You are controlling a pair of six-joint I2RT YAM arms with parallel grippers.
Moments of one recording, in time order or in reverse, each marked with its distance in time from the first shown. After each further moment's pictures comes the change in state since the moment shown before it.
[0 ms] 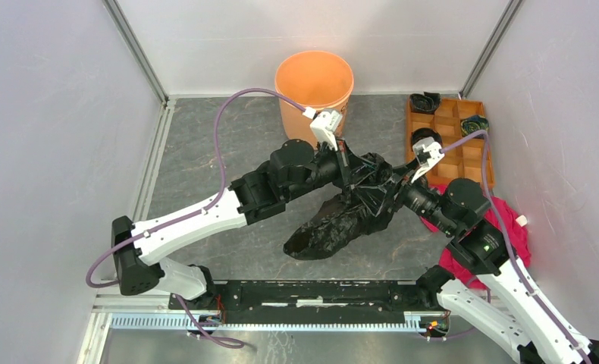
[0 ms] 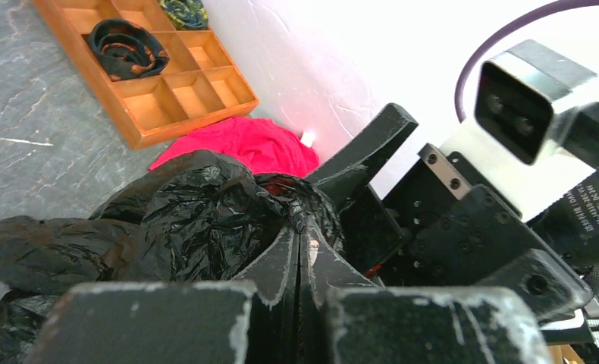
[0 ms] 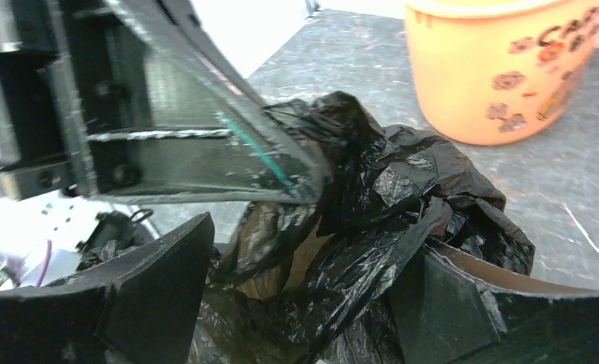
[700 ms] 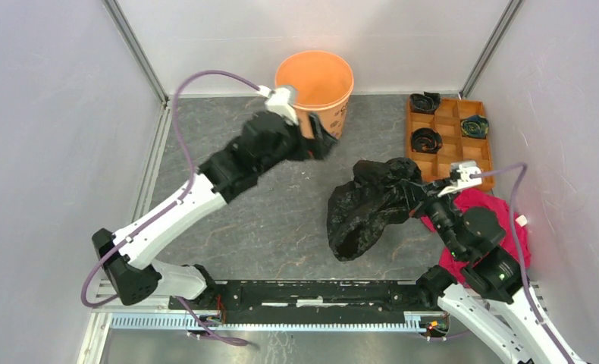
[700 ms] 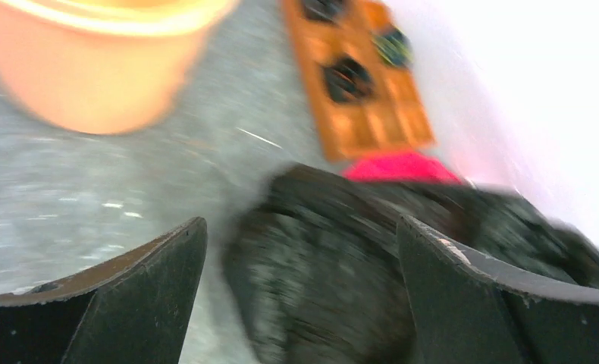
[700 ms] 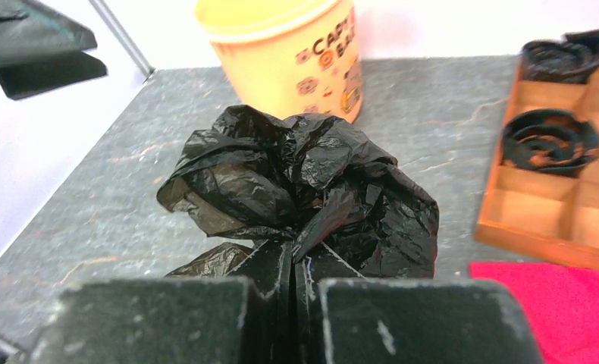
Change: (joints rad) left arm 0.183 -0.040 0.068 -0.311 -0.089 0.107; right arm 0.000 -0.220 -0.120 -0.115 0.469 -0.044
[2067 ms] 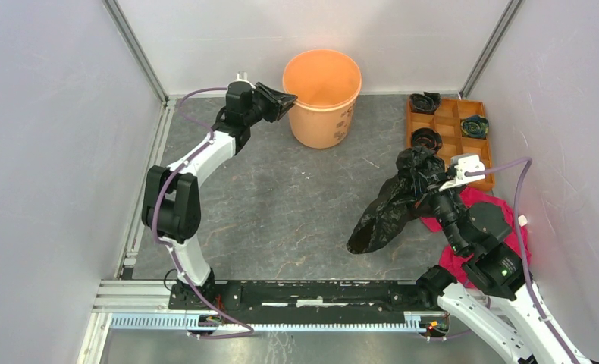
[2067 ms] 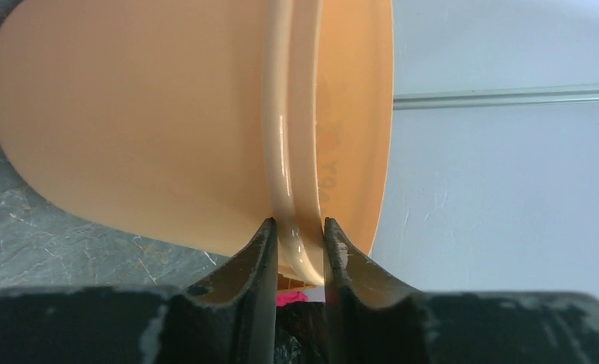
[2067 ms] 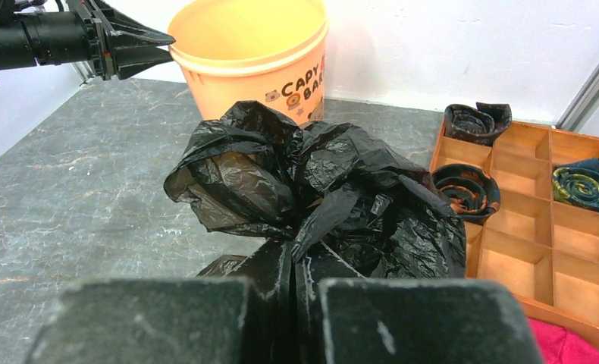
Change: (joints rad) left arm 0.613 0.472 -0.026 0.536 0.441 -0.624; right arm 0.000 0.030 0.064 0.042 0.097 -0.235
